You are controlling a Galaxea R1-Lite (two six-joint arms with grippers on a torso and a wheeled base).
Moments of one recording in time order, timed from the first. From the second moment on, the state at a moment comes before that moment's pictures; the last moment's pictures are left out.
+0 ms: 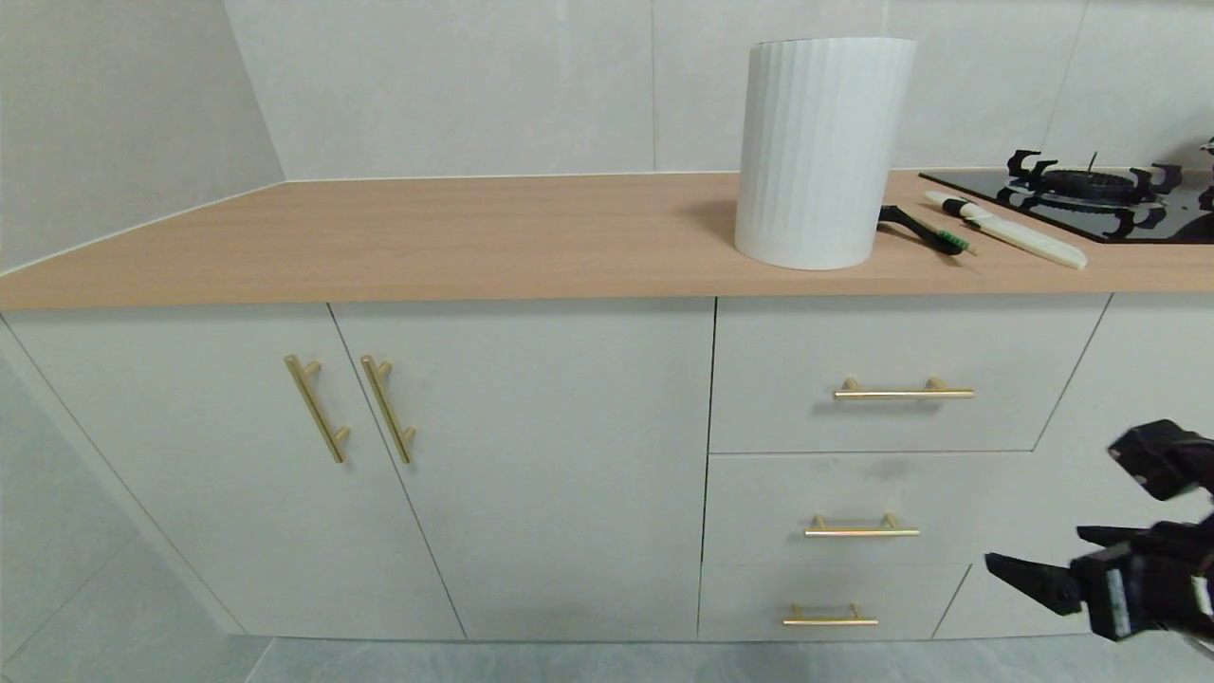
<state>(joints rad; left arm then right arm) 0.00 0.00 0.00 0.00 0.06 -0.01 0.15 1.33 -0.36 -0.38 0.05 -0.06</state>
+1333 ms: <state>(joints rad) 0.00 0.00 0.00 0.00 0.06 -0.01 0.22 2.43 -0.56 -1.35 -0.21 0.10</state>
